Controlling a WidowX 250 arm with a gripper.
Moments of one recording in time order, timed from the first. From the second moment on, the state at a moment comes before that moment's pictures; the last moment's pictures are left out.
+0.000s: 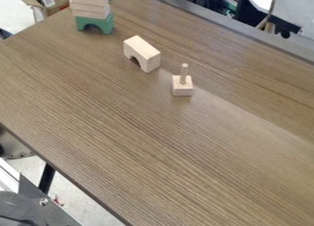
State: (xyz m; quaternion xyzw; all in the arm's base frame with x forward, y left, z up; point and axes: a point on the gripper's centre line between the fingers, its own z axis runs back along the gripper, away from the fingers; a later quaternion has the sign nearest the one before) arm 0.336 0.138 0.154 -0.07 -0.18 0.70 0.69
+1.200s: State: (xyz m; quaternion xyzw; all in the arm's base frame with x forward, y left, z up) arm 0.410 0.218 0.149 -0.06 -0.15 0.86 0.49
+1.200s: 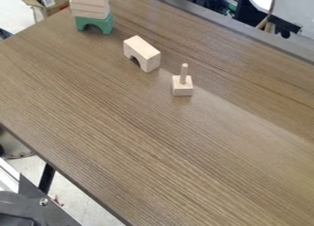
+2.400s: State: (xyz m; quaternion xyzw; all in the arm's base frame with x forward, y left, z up) arm 0.359 0.254 0.135 0.03 -0.07 0.90 0.43
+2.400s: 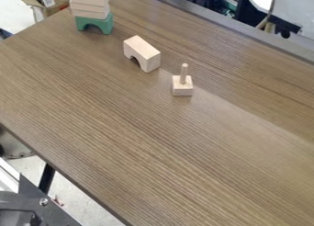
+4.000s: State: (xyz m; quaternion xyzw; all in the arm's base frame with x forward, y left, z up) arm 0.360 0.251 0.114 0.01 -0.11 0.90 0.42
